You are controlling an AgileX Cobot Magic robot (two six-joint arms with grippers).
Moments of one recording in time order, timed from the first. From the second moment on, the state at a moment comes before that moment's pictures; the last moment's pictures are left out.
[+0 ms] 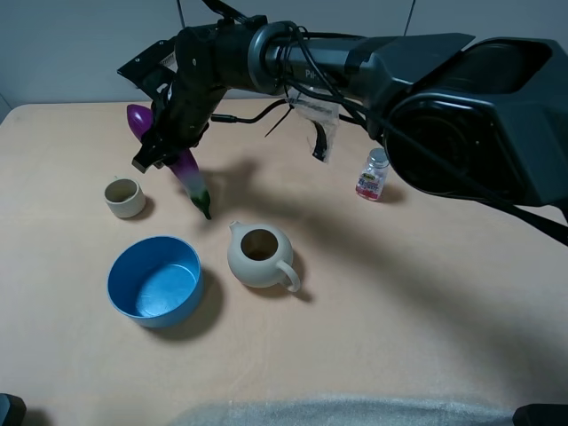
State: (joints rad) left arm -0.06 0.00 -0.49 0.12 1.05 -0.02; right arm 0.87 2.53 -2.12 0.18 0.63 -0.34
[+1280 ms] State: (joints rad) left arm -0.06 0.00 -0.49 0.12 1.05 -0.02; right arm 0.87 2.56 -2.12 0.22 0.61 -0.34
